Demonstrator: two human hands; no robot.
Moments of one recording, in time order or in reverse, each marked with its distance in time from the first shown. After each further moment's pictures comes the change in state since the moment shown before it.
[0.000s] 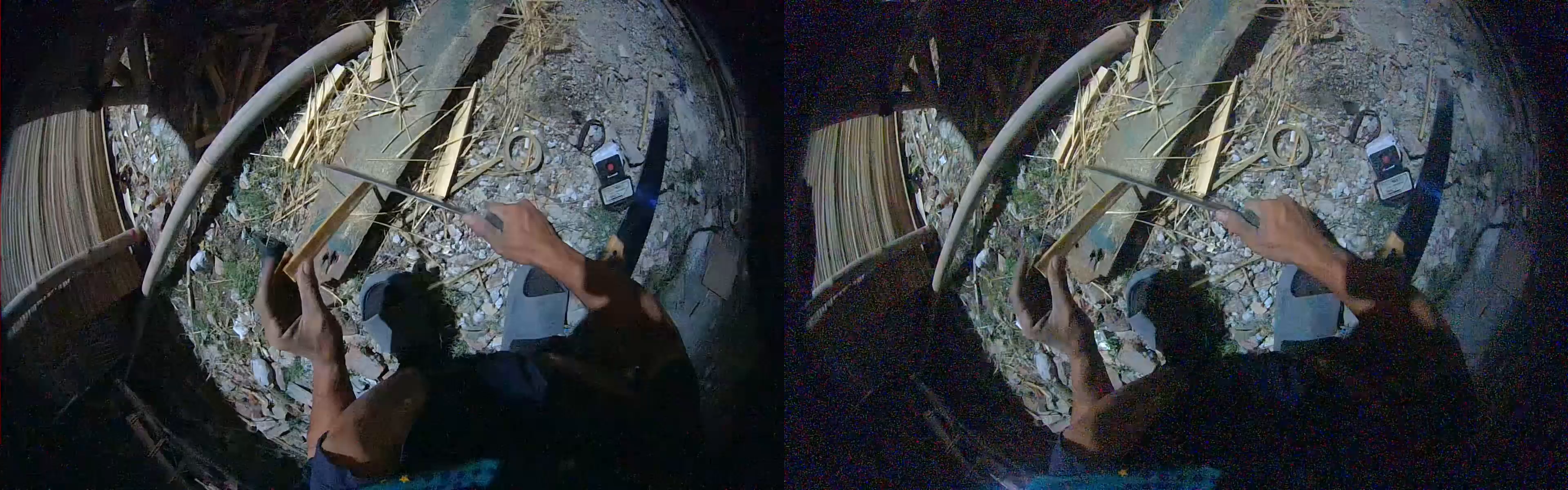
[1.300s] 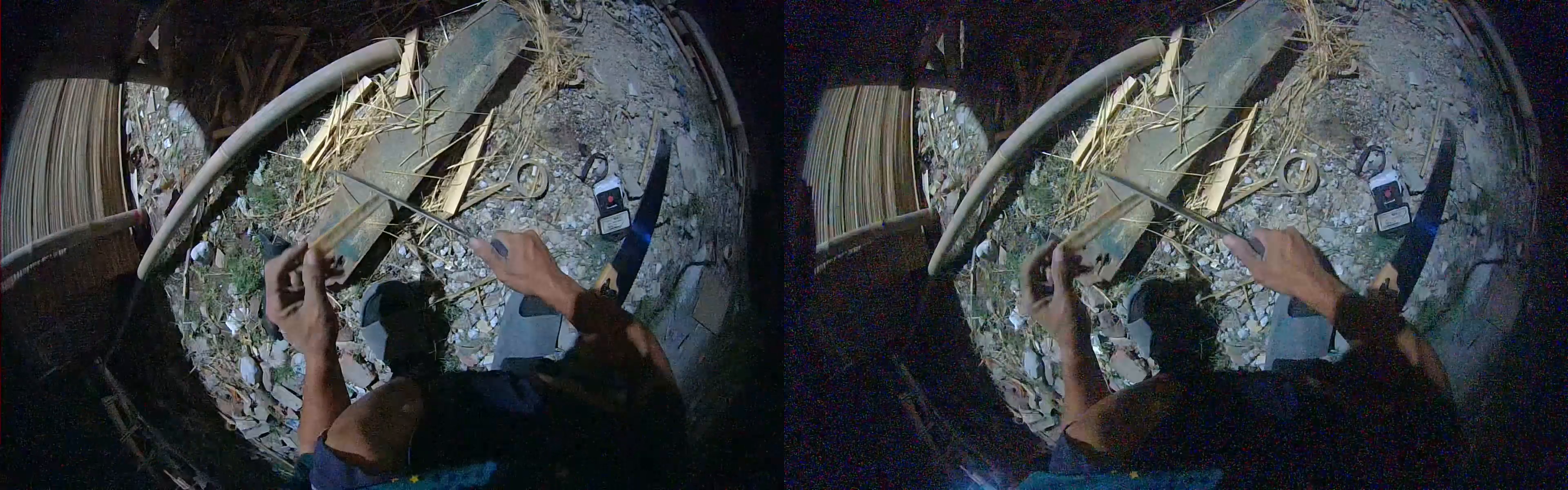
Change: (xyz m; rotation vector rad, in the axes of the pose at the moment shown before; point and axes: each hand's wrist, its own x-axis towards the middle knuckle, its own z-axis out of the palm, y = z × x) left_hand 0.015 -0.003 -0.012 -0.202 -0.147 -0.217; right_hand -0.014 -0.022 -0.011 0.005 -0.020 0.054
